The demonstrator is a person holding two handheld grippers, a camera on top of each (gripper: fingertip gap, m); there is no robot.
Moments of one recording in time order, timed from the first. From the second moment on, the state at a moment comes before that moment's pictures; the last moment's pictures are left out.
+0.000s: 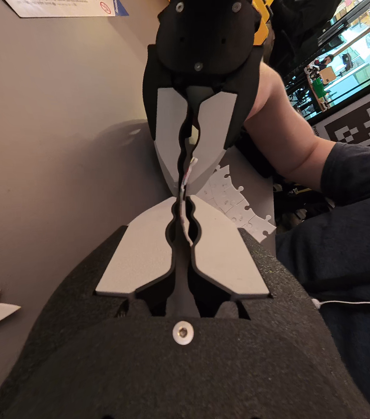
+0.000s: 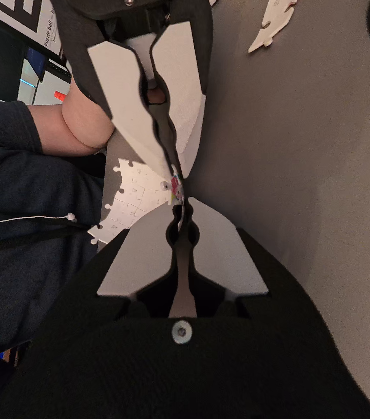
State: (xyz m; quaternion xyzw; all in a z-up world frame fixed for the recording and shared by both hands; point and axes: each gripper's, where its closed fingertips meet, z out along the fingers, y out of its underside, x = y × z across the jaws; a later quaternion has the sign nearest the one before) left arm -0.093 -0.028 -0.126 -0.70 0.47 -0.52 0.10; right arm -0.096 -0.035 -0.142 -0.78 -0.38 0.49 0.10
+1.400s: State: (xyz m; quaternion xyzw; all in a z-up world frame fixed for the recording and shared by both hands) left arm -0.098 -0.027 -0.144 -0.75 0.46 -0.47 0.05; right arm -0.080 0.013 -0.129 -0.79 -0.47 0.24 0.30
